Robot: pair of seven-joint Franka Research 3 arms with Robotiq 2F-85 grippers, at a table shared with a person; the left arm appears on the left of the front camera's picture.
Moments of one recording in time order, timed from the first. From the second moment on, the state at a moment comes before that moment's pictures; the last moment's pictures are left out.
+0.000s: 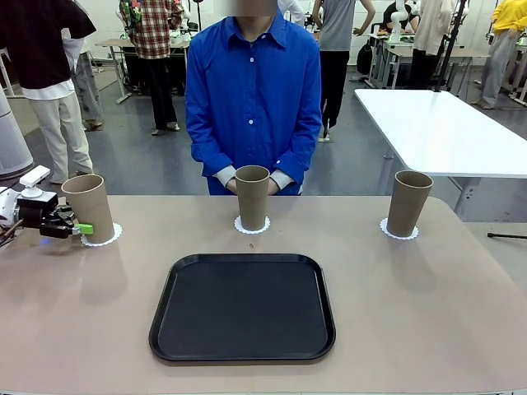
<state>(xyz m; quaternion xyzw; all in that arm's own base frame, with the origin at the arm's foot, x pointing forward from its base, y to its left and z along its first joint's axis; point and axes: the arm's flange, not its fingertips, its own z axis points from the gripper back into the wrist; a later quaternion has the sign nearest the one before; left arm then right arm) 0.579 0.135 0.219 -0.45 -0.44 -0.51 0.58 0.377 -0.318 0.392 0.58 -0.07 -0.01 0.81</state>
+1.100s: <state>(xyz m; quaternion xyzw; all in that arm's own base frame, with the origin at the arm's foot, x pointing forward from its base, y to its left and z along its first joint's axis) 0.580 0.142 0.224 -0.46 -0.43 -0.52 0.57 0.377 -0.318 0.392 0.58 -0.07 -0.01 0.81</state>
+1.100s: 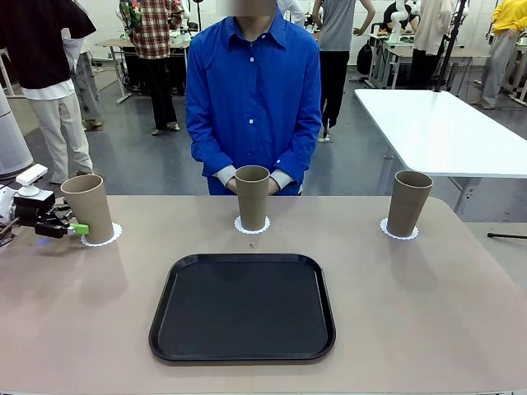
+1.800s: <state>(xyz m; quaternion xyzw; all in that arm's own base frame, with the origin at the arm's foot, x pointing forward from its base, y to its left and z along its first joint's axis) 0.587 0.156 0.226 -0.45 -0.44 -0.52 0.58 0.377 -0.318 0.392 0.58 -0.07 -0.01 0.81</state>
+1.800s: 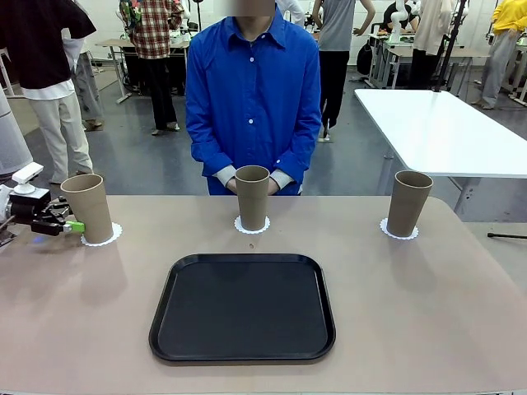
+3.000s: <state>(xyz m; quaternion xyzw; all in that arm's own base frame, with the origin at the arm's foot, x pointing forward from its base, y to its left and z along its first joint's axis) 0.592 0.235 0.281 -0.32 -0.44 -0.54 0.64 0.377 -0.318 0.392 0.58 -0.07 -0.01 0.81</state>
